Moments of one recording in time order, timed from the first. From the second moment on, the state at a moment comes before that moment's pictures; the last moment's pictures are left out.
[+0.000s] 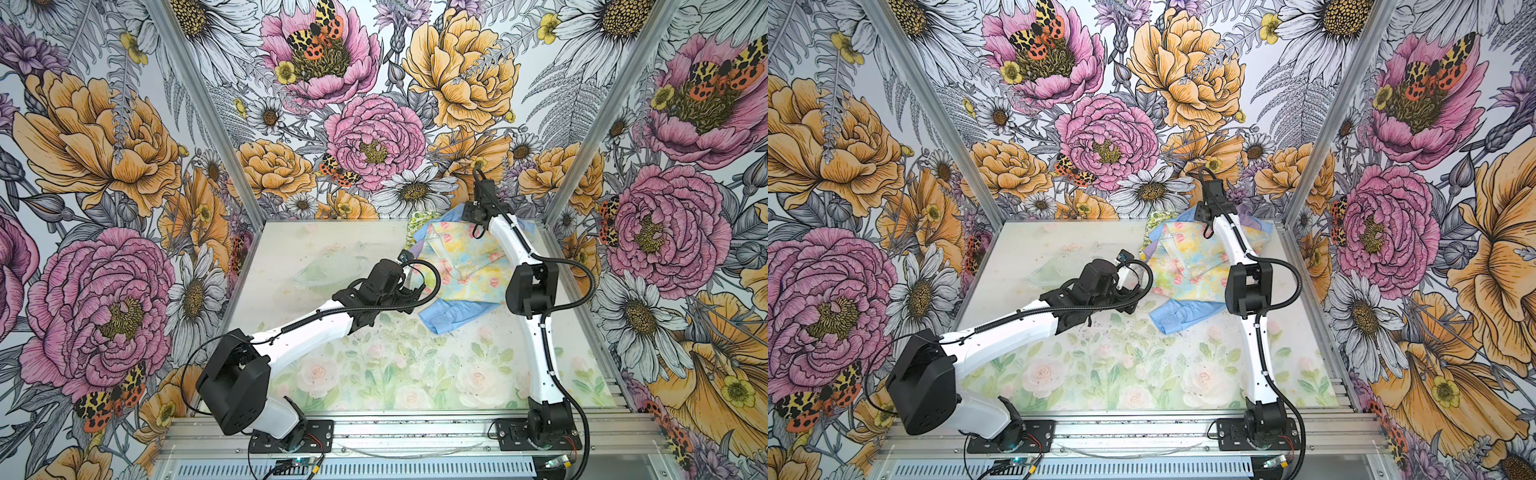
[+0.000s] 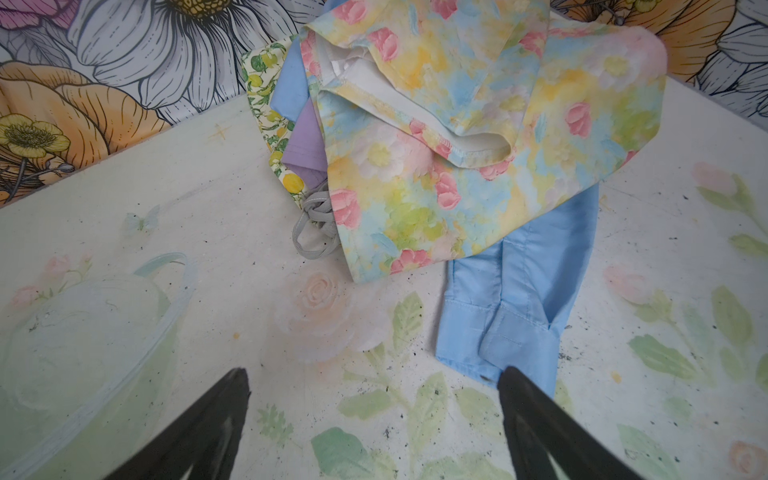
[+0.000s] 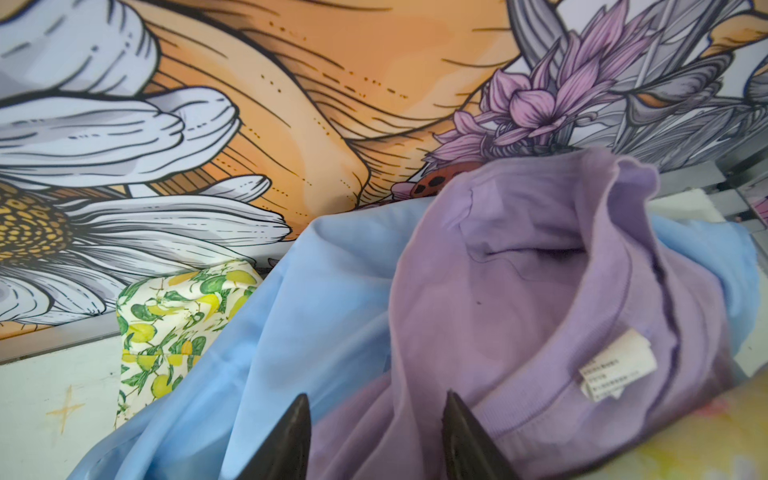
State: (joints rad) left arm -0.77 1.48 1.04 -0.20 -0.18 -0.07; right arm 0.12 2.55 2.51 -0.70 0.15 0.30
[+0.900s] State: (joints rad) left arm -0.77 1.57 1.05 -0.20 -0.20 -0.06; right arm 0.17 2.61 2.60 -0.65 0.18 0.19
